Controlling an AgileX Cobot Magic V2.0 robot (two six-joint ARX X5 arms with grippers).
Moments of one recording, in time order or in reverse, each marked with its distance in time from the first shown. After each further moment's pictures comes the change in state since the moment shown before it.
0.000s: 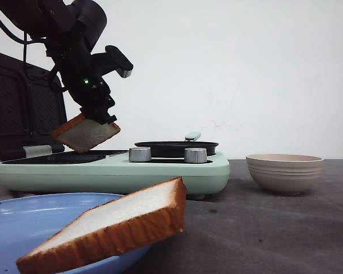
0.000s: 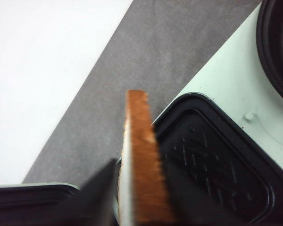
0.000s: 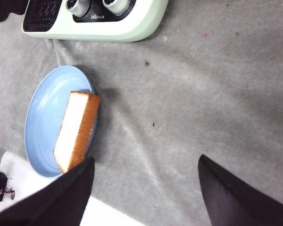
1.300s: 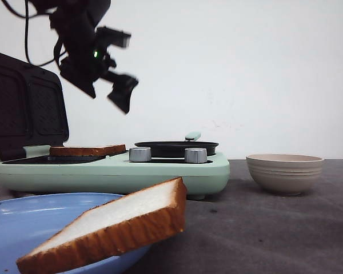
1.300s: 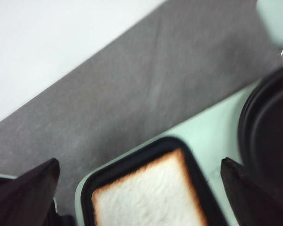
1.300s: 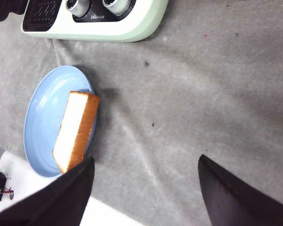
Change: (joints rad) left arm 0.000 0.000 0.248 -0.290 0.118 -0.427; right arm 0.000 0.000 0.000 0.000 0.002 -0.003
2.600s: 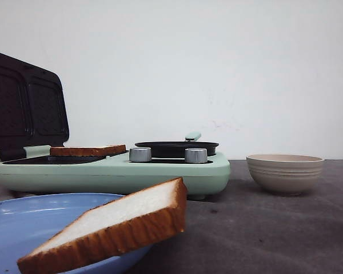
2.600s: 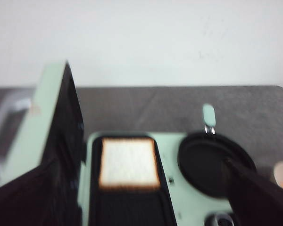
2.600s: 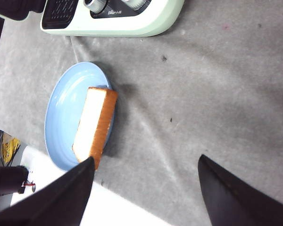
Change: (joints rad) left arm 0.301 -0.961 -0.594 -0.063 0.398 -0.439; right arm 0.010 0.000 0.000 0.001 -0.066 0.036
